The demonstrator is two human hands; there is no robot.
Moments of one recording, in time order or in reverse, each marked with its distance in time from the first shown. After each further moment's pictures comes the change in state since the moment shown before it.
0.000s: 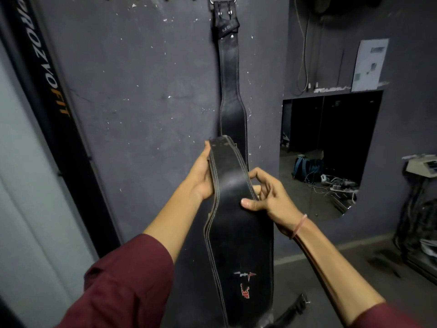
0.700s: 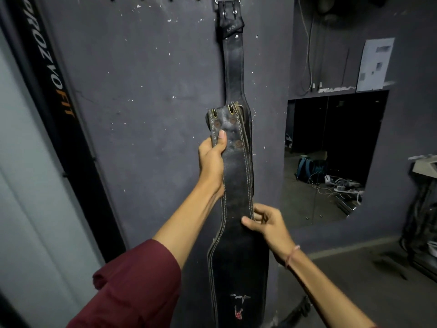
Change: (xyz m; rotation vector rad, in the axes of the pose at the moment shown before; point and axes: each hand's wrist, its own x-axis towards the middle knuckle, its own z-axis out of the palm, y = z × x) left_hand -0.005 -0.006 0.023 0.115 0.089 0.643; right_hand -0.018 0.065 0.021 -0.060 0.225 0.079
